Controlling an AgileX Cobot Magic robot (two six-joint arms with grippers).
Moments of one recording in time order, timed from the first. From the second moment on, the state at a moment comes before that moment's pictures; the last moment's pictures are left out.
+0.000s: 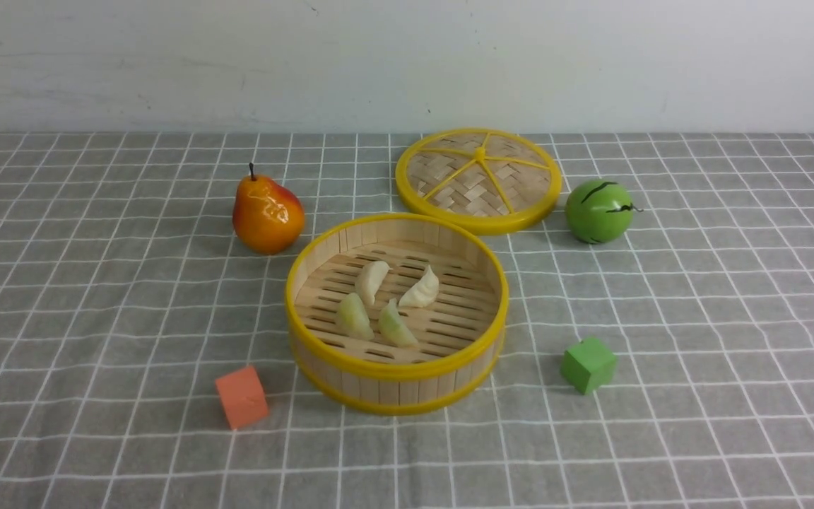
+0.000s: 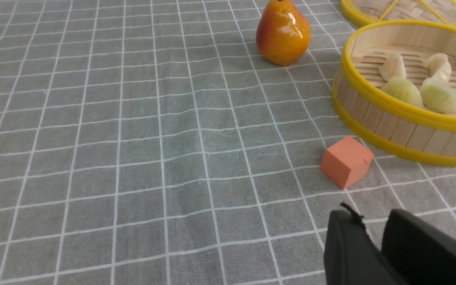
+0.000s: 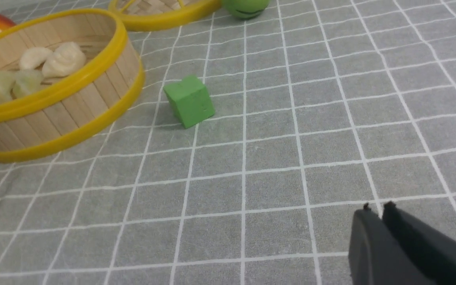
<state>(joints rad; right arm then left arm) 0.09 -0.01 0.02 0.18 0.40 0.06 -0.55 0.17 -0.35 0.55 0.71 -0.60</state>
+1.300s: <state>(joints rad) 0.01 -0.01 0.02 0.19 0.40 0.03 -0.55 0.17 -0.35 0.55 0.71 -0.60</state>
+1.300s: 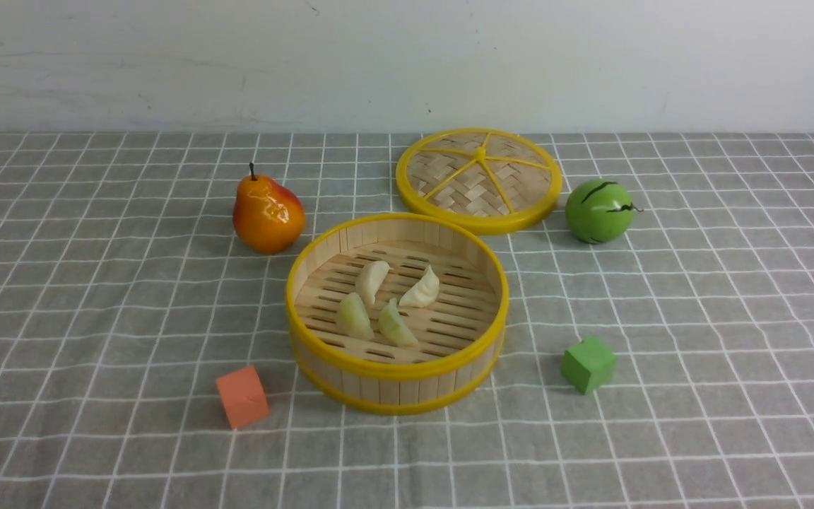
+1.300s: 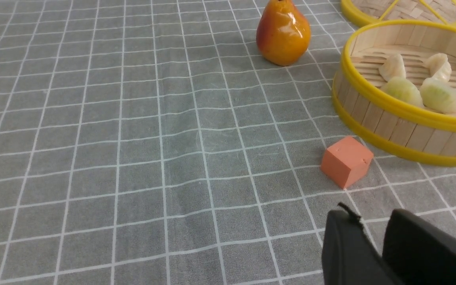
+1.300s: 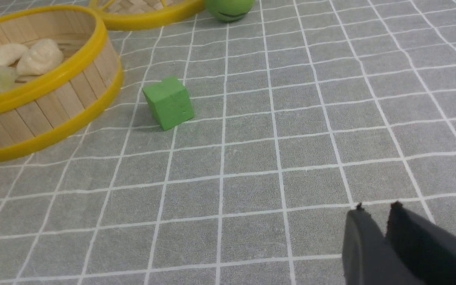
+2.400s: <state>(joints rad) 0.01 -0.01 0.02 0.19 0.40 0.03 -0.55 0.14 -0.09 0.56 0.70 -0.60</state>
